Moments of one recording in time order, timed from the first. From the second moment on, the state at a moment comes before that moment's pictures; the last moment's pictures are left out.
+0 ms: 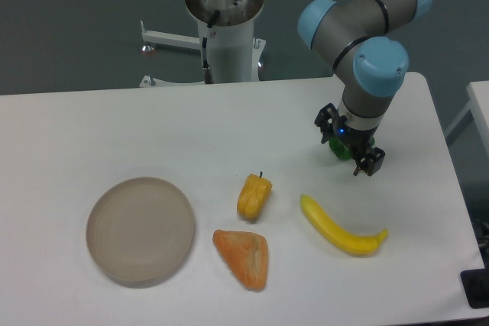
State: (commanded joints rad) arm 2.41 -2.02 -1.38 -1.31 1.57 1.46
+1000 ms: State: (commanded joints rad) arm 2.56 -2.02 -1.47 -1.30 1.56 1.99
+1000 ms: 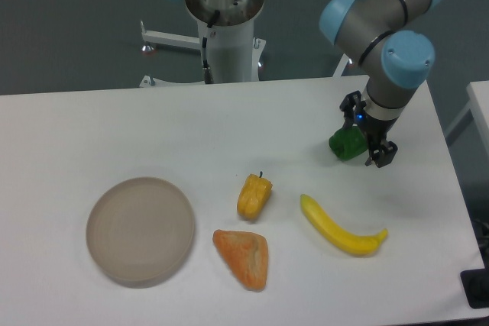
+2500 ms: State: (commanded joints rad) arm 2.46 -1.99 -1.44 -1.35 1.56 1.57
